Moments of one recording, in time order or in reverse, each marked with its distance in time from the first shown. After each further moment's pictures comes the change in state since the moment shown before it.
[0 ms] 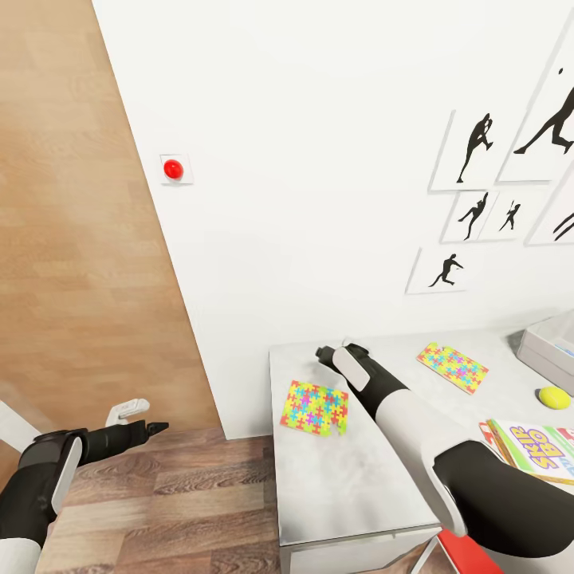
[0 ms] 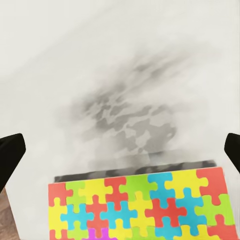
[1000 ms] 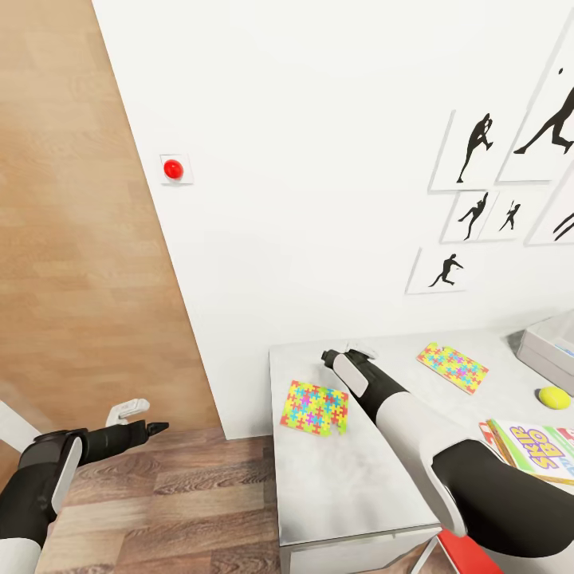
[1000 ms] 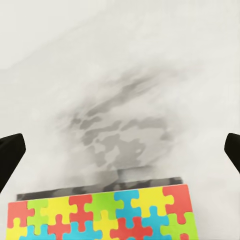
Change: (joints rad) left arm 0.000 0.000 0.000 0.000 0.000 -0.001 0.000; right arm 0.000 0.001 -0.001 0.056 0.100 -0.067 -0.002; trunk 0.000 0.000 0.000
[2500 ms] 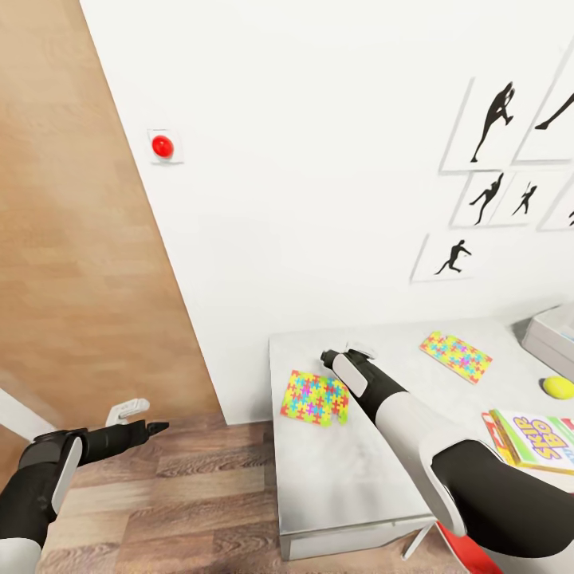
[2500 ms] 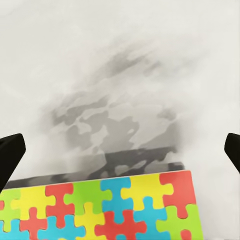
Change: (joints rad) left arm 0.000 0.000 0.000 -0.001 0.000 -0.001 0.000; right arm 0.000 0.002 0.000 0.000 0.000 0.008 0.001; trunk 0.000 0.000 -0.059
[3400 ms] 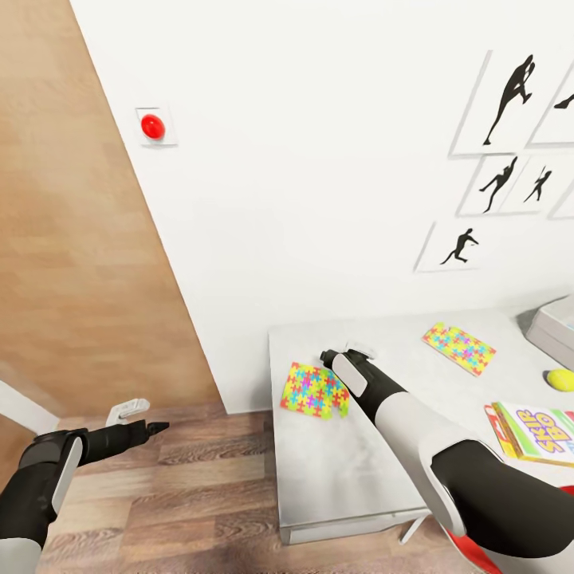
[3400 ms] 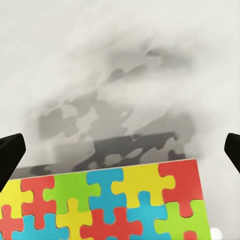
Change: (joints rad) left arm 0.000 0.000 0.000 0.000 0.000 0.000 0.000; right arm 0.000 0.002 0.000 -0.001 0.000 -0.003 0.000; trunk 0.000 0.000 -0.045
